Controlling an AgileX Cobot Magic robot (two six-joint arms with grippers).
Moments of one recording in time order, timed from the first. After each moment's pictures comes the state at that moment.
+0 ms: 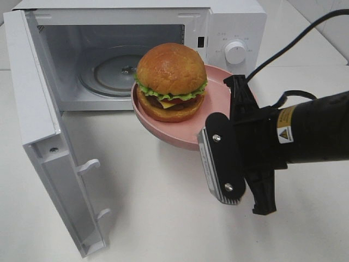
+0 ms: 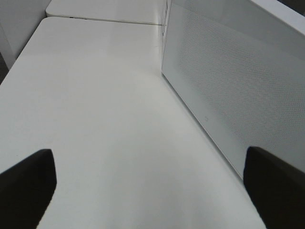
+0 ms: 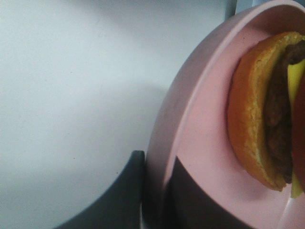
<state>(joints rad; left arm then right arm) 0.02 0.00 -0.52 -0.07 1.07 0.00 0.69 1.39 -0.58 -0.11 -0.01 -1.09</state>
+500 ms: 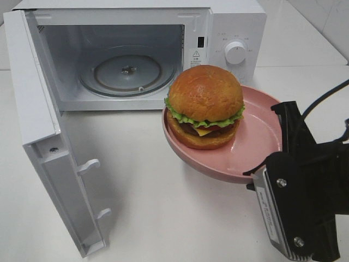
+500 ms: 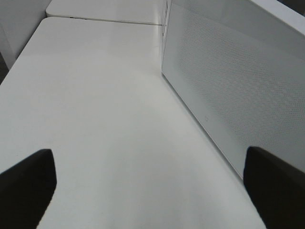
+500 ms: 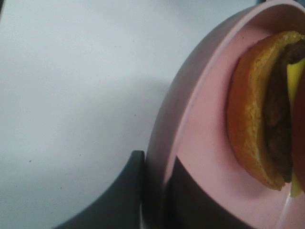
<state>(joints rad) 0.02 0.00 -0.52 -0.07 1.07 0.00 0.69 1.12 -0.41 -0.11 0.13 -1.07</state>
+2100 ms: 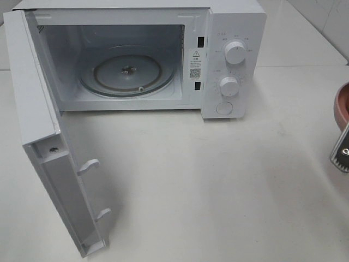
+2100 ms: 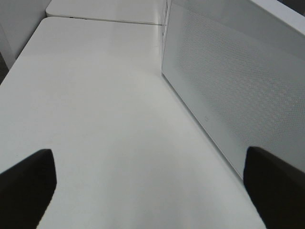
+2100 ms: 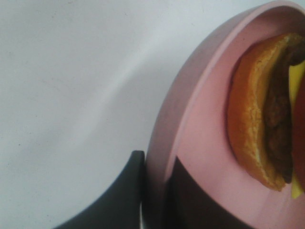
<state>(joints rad) 0.02 0.00 -0.52 -0.07 1.07 0.00 0.69 0.97 -0.40 -0.87 0.82 0.34</state>
